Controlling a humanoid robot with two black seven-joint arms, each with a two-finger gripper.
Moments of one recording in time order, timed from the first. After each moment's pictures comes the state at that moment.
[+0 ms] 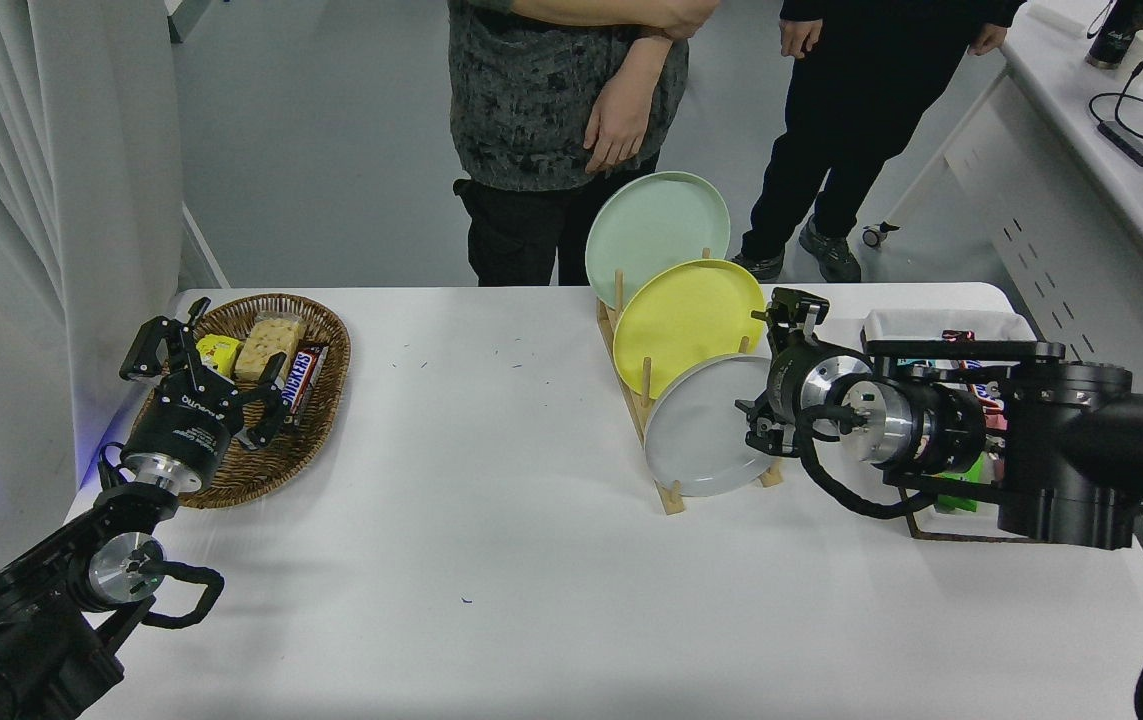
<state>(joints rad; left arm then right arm) -0.49 0.39 -0.88 -0.59 0.16 -0.51 -0.56 1.34 -0.40 -0.29 1.31 0.79 -0.61 0.22</state>
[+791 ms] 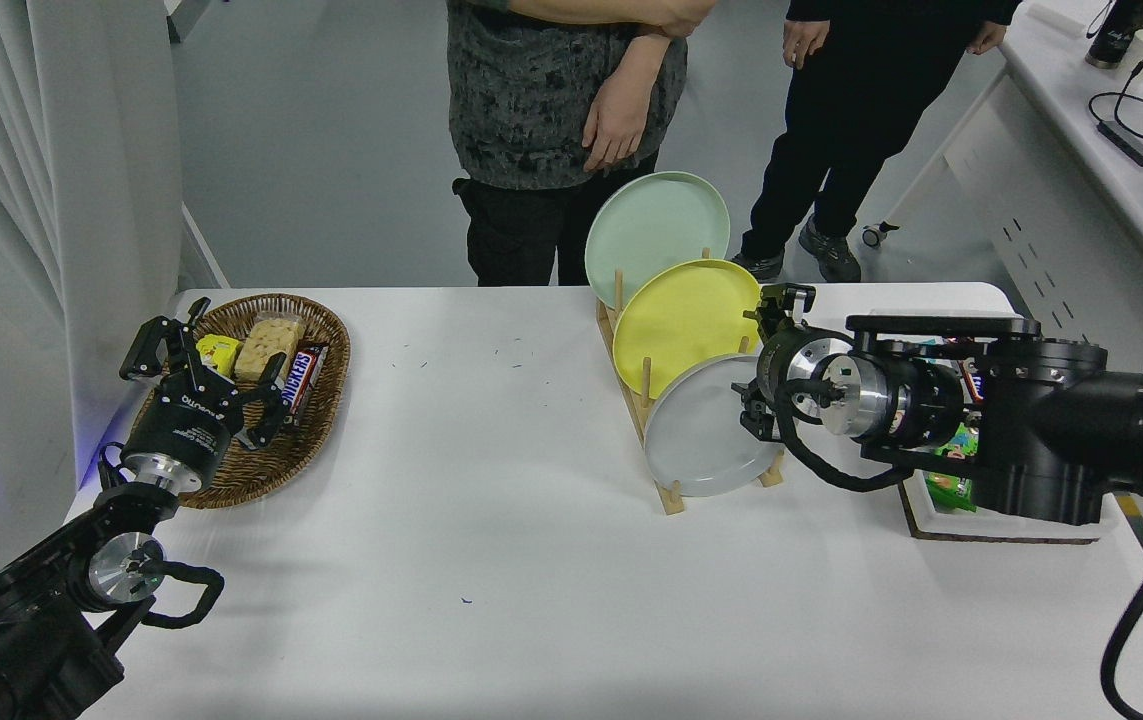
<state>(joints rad) -0.49 0.39 -0.88 -0.59 0.16 -0.51 -0.56 1.36 -0.36 -0.28 1.24 0.79 -0.63 0.17</state>
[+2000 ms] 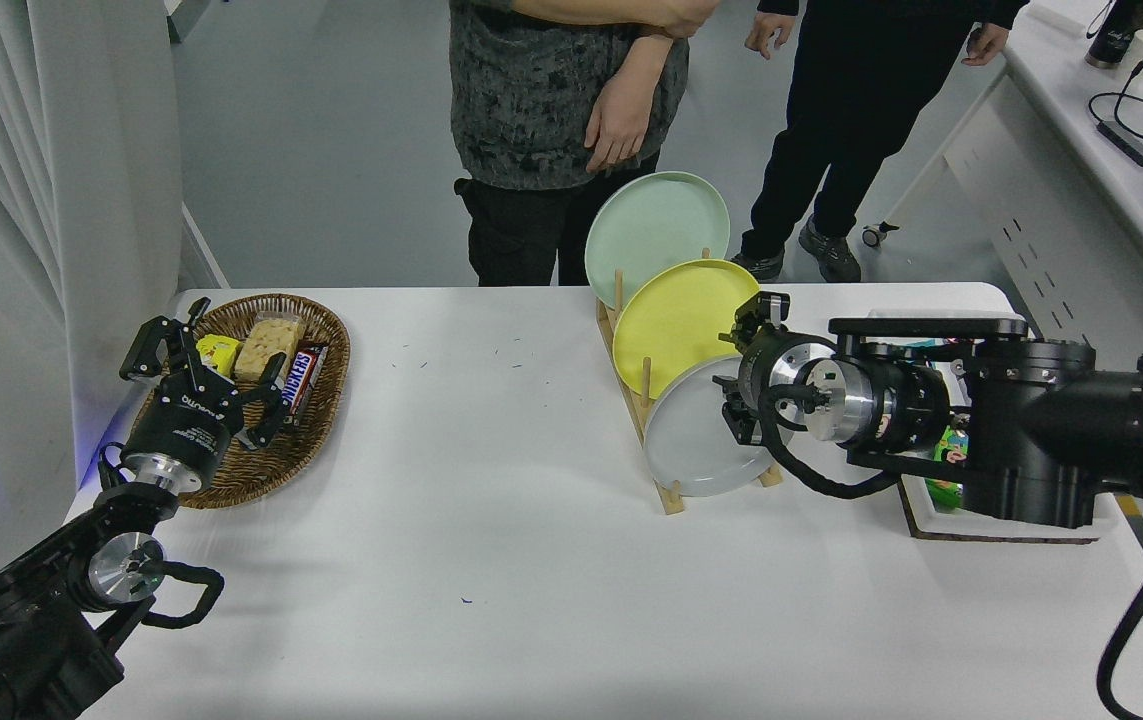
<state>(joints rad) -0.49 0.39 -0.88 -0.59 0.16 -0.51 -0.56 1.37 -0.36 -0.27 1.30 0.79 -0.66 0.16</state>
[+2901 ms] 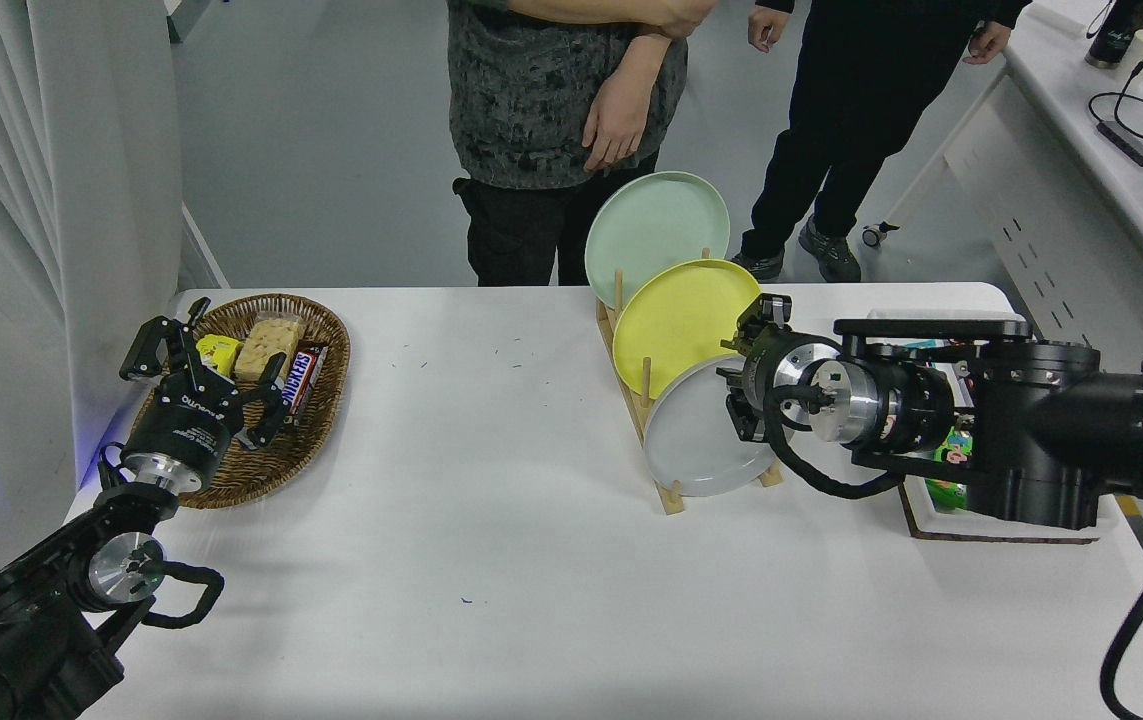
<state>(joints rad) -0.49 0.39 -0.88 -0.59 0.16 -0.51 -0.56 1.37 -0.36 -0.27 1.29 0.79 -0.65 0.16</state>
